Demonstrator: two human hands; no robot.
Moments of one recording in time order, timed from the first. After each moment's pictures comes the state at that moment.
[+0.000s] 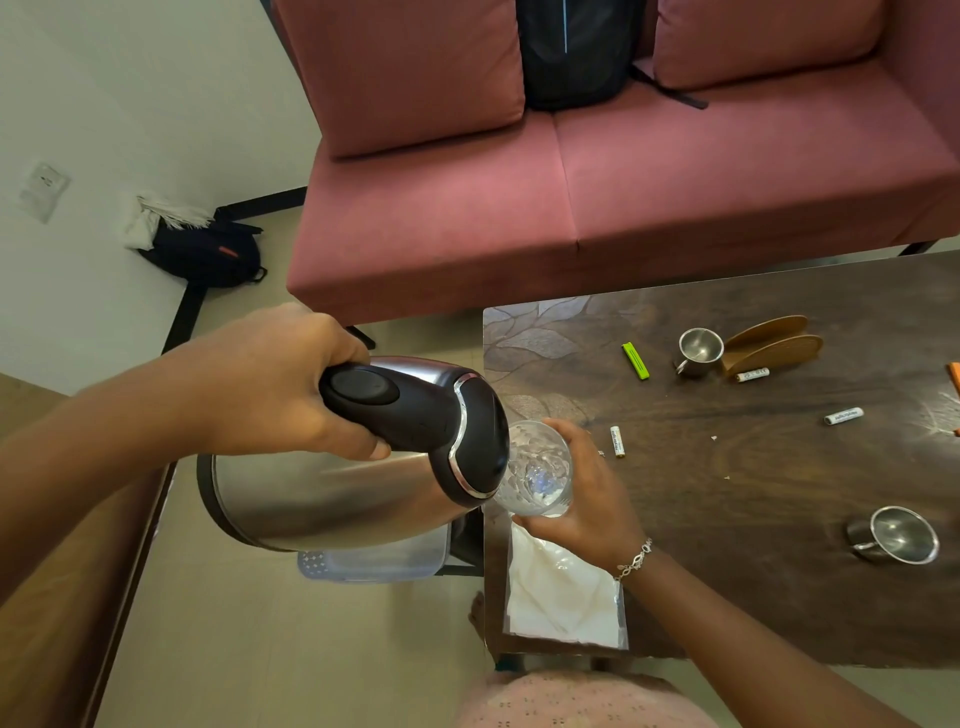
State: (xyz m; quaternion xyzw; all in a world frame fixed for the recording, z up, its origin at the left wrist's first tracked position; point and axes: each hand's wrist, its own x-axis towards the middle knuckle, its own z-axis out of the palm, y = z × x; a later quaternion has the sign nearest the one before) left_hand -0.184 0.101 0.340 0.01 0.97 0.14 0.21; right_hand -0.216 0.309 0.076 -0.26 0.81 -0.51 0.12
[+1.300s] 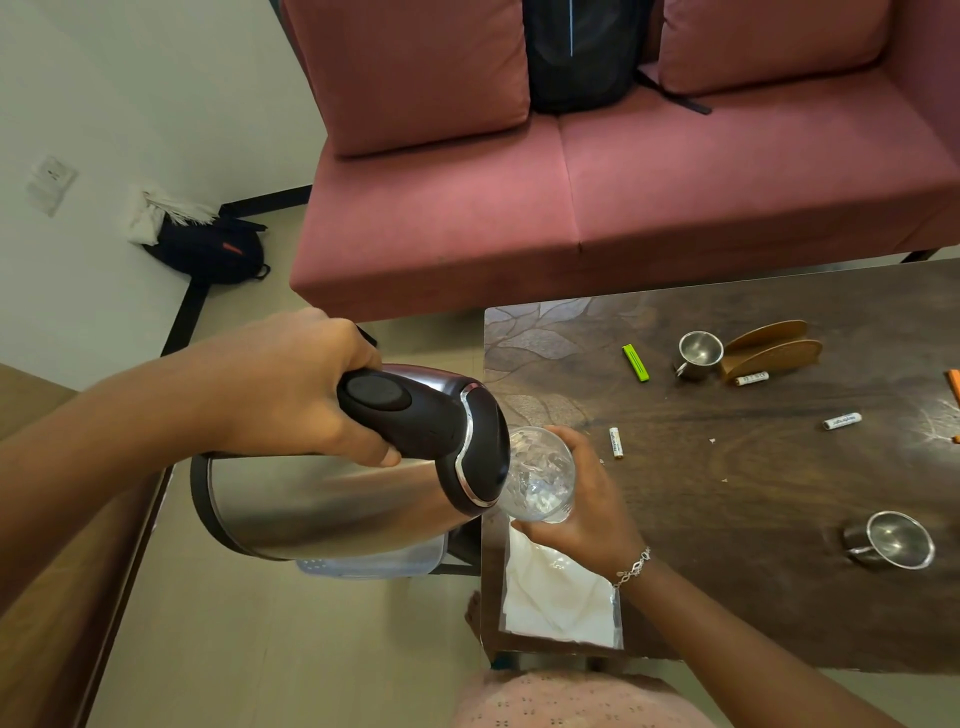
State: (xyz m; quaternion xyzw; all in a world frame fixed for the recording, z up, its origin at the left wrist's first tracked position) left_hand -0.182 0.112 0.336 -0.01 0.96 0.12 0.23; right_hand -0.210 0.314 0.070 -0.25 0.80 -0.52 0.14
